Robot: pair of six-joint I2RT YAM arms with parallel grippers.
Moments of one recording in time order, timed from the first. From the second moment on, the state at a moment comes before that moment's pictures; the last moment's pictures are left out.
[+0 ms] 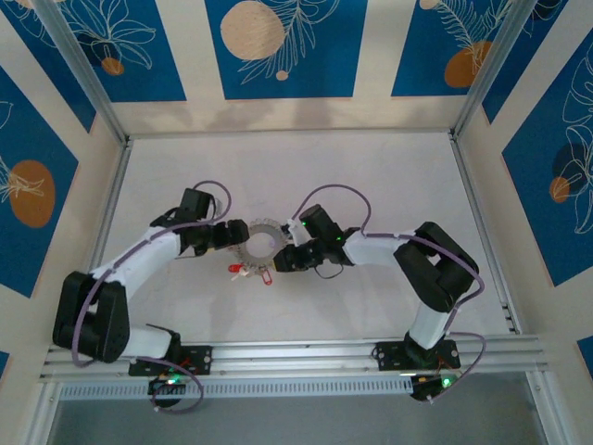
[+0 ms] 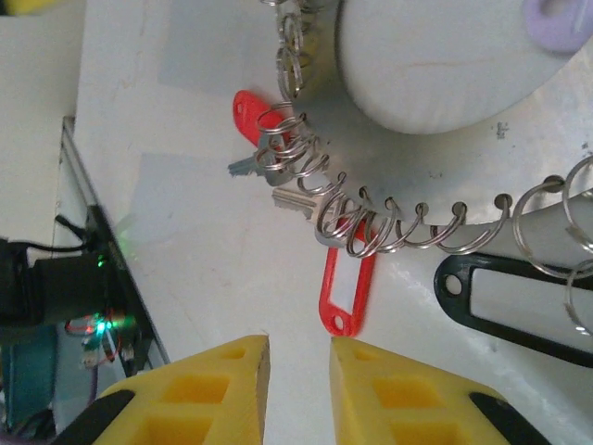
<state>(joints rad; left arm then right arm) -0.30 1.34 0.85 -0.54 0.22 -0.47 0.75 1.74 0.87 0.00 -0.61 0.61</state>
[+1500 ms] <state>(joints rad) -0.28 1.30 0.99 -0.67 0.15 -0.29 0.44 1.52 0.64 -0.04 -0.36 0.77</state>
